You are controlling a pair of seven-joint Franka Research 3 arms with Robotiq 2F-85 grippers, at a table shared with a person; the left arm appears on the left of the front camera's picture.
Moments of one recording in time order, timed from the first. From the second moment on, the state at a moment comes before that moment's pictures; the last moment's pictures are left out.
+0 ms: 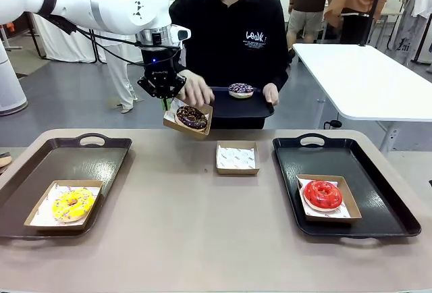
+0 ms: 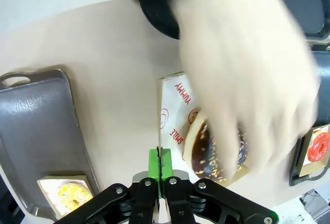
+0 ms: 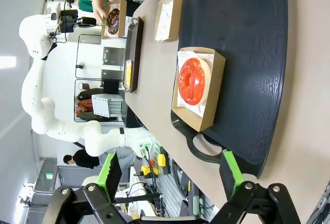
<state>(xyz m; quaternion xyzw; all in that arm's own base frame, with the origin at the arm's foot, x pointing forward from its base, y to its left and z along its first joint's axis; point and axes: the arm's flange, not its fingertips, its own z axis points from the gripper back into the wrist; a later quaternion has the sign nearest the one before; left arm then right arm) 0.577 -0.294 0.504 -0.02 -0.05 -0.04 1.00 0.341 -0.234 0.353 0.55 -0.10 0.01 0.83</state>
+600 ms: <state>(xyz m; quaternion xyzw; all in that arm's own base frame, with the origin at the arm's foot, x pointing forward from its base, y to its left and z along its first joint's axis) 0.577 -0.294 0.504 -0.02 -0.05 -0.04 1.00 0.341 -0.234 0.353 0.55 -0.10 0.01 0.83</state>
